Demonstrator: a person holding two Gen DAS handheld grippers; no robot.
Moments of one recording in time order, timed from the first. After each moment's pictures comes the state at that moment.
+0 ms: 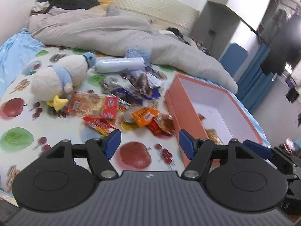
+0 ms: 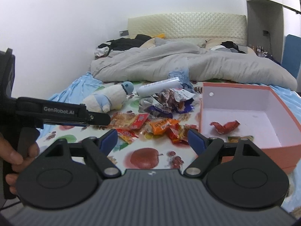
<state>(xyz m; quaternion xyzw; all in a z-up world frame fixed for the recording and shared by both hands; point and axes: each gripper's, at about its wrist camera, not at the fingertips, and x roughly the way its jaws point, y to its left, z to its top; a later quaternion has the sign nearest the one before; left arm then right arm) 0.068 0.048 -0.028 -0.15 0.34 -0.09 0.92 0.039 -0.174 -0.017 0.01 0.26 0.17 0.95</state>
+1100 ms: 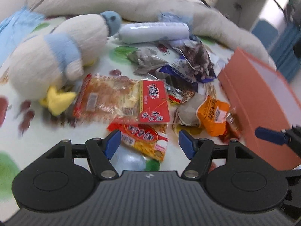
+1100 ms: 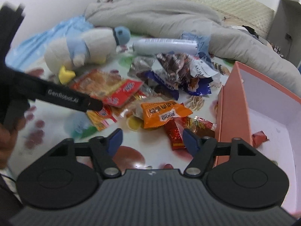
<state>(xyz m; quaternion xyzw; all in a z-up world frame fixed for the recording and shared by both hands) 0.240 0.092 -0.164 -0.09 0.43 -0.06 0.89 0.191 -0.093 -0.124 -0.15 0.38 0.17 0.90</state>
